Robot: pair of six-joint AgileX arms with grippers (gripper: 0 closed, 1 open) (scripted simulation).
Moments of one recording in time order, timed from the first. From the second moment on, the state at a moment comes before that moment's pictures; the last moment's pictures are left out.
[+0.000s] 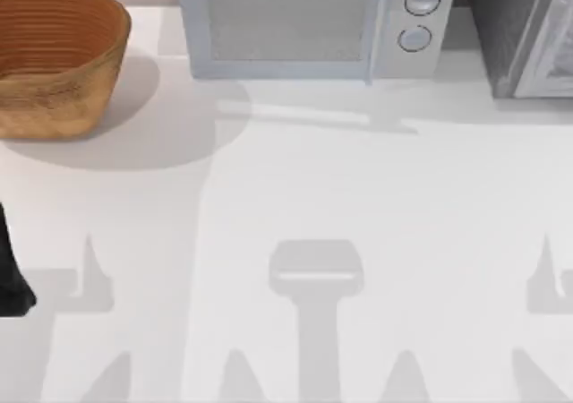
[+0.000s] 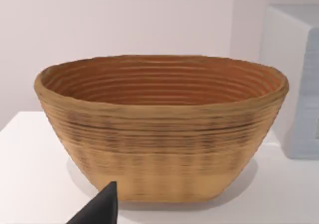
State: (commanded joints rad) left arm 0.00 0.00 0.00 0.00 0.00 0.00; right arm 0.00 0.00 0.00 0.00 0.00 0.00
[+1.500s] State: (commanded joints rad) left arm 0.00 0.00 0.00 0.00 0.00 0.00; right arm 0.17 1.24 1.63 -0.39 0.19 0.01
